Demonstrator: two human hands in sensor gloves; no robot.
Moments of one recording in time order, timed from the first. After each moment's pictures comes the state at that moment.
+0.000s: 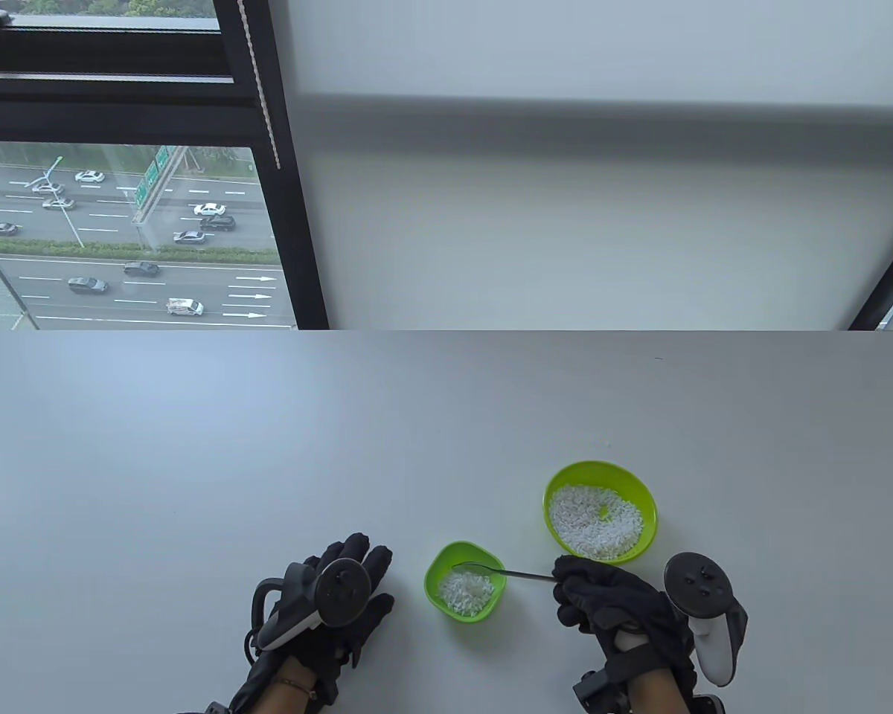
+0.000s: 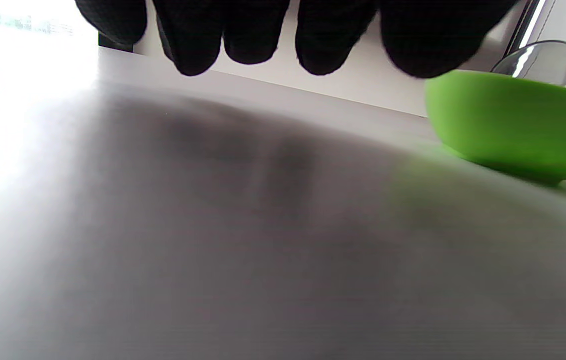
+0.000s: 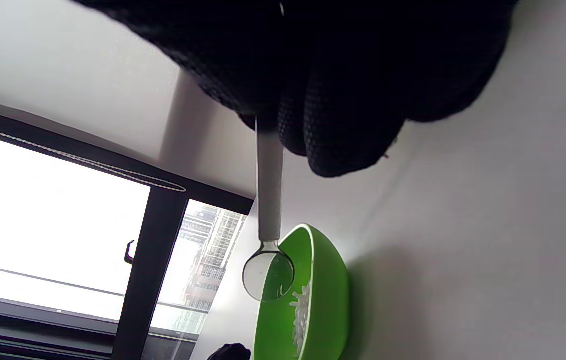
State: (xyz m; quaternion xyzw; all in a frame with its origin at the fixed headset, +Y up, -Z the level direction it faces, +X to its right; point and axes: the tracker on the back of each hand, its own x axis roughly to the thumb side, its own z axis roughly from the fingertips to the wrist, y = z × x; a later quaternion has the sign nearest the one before) left_hand -0.182 -0.760 -0.312 -0.06 -0.14 0.09 0.98; right_hand 0.204 -0.749 -0.289 -0.06 0.09 0.82 0.56
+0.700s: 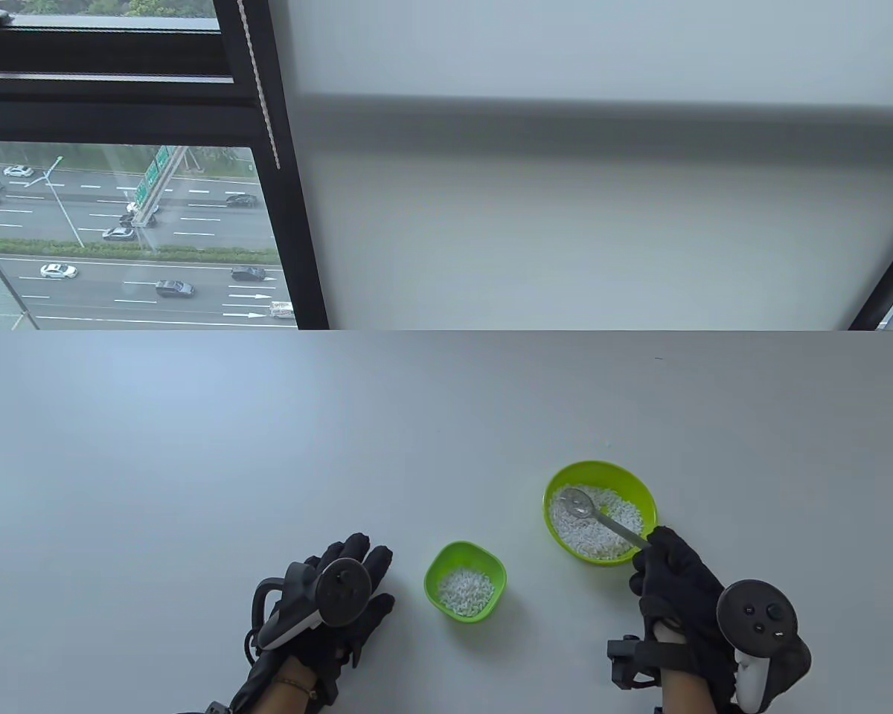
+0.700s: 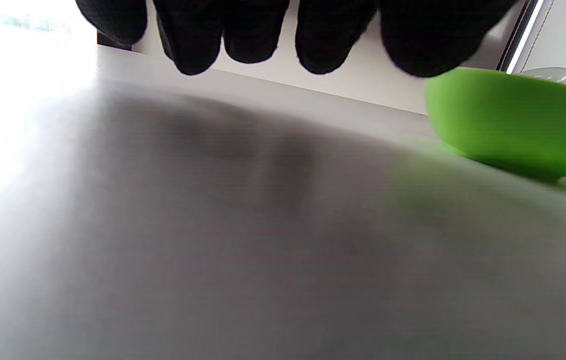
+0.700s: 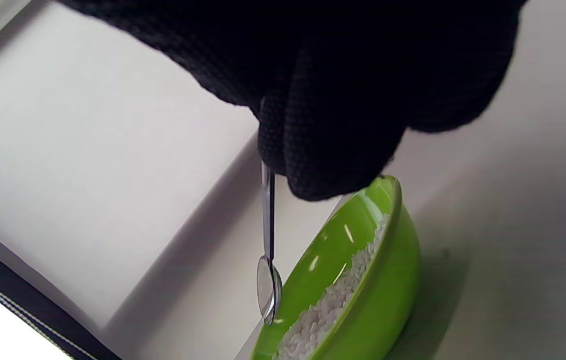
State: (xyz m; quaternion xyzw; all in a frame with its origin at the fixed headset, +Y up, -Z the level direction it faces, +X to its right) left_hand -0.181 -0.760 -0.312 -0.07 -0.14 0.09 0.98; right_hand 0.262 -0.726 -0.268 -0.21 -0.21 0.85 0.43
